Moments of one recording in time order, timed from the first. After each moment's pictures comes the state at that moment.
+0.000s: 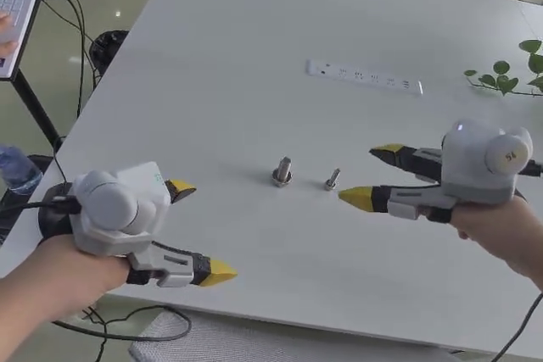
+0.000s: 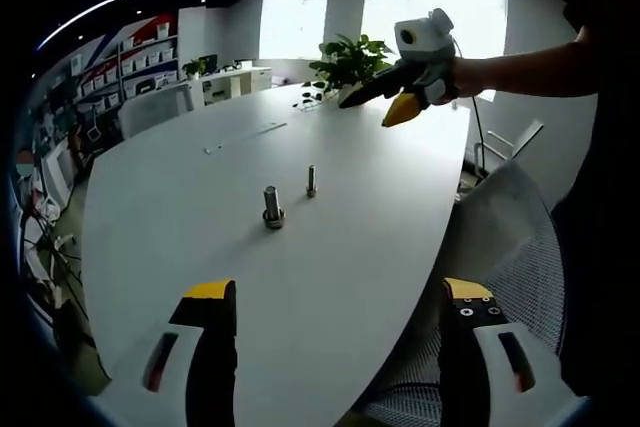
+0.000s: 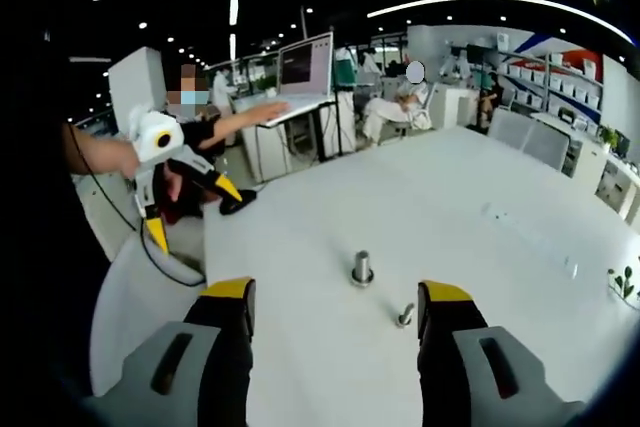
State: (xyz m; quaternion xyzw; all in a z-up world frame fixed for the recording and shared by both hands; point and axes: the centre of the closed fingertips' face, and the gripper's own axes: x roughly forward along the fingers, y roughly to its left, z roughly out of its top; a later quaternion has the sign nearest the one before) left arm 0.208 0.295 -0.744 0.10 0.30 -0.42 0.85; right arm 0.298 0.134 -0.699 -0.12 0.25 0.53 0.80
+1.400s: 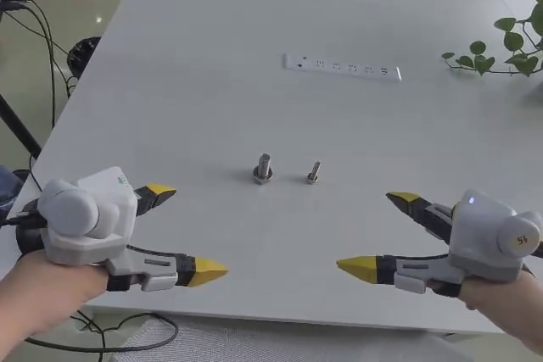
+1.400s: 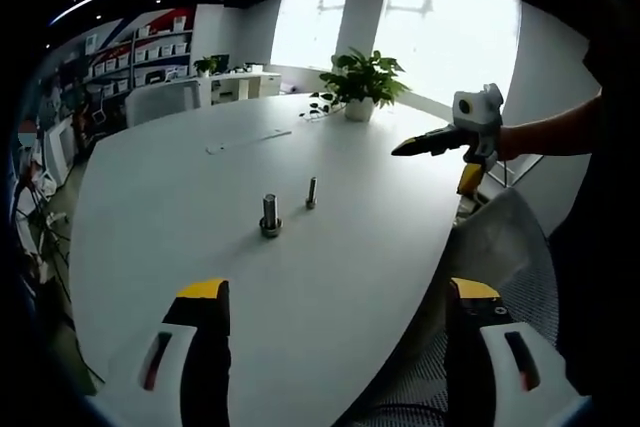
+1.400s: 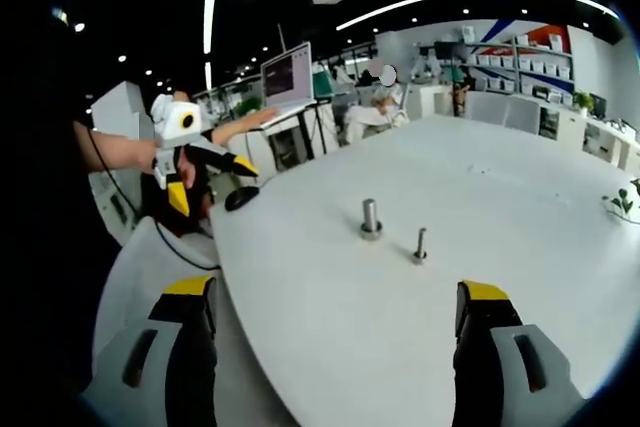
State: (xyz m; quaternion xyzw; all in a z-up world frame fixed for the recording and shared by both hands) left arm 0.214 0.284 -0.739 0.04 0.29 -0.41 0.86; right arm 0.248 0.086 -0.743 -0.04 0.25 0.49 0.83
